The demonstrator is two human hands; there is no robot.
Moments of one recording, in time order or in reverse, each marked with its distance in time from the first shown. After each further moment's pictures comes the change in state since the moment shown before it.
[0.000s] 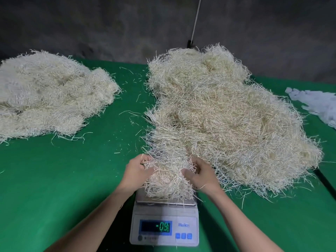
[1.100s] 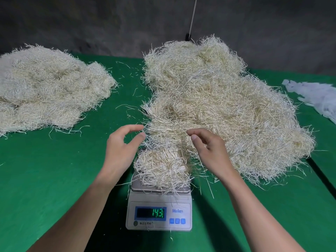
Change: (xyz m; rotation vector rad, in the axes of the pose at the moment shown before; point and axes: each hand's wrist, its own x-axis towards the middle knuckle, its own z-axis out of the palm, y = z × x) left_hand -0.042 0.068 -0.027 -0.119 0.264 0.309; right_hand -0.031 -0.048 -0.055 0.088 0.182 -0.443
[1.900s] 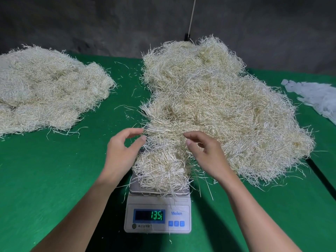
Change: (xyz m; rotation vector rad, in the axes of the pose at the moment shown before) left_hand 0.004 -0.012 0.007 -0.005 -0.026 0.008; right_hand 0.002 0.004 0.000 -0.003 -0.086 0.021
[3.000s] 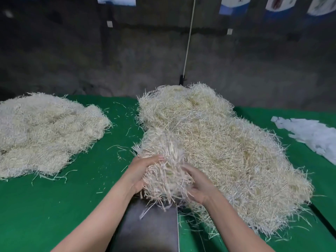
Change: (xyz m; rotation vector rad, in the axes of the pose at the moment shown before) left_hand 0.085 0.040 0.074 -0.436 -0.307 -0.493; right_hand 0.070 0.007 -0.024 0.996 -0.153 0.677
